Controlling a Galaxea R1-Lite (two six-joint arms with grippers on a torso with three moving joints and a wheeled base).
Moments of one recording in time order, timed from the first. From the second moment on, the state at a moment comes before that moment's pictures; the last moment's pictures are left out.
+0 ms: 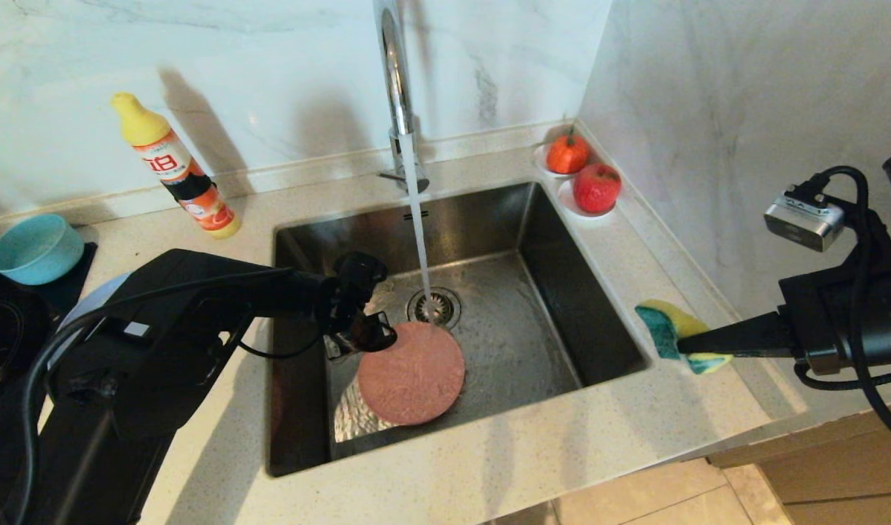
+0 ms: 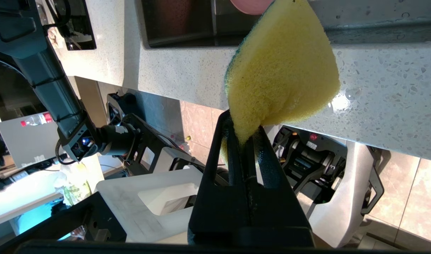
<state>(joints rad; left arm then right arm) -0.30 2.49 -1.85 0.29 0.20 -0.59 0.21 1.41 -1.22 0.50 0.63 0.29</state>
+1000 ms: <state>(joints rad) -0.30 2.47 -1.85 0.28 0.20 -0.58 0.21 1.40 -1.21 0.50 0.63 0.29</state>
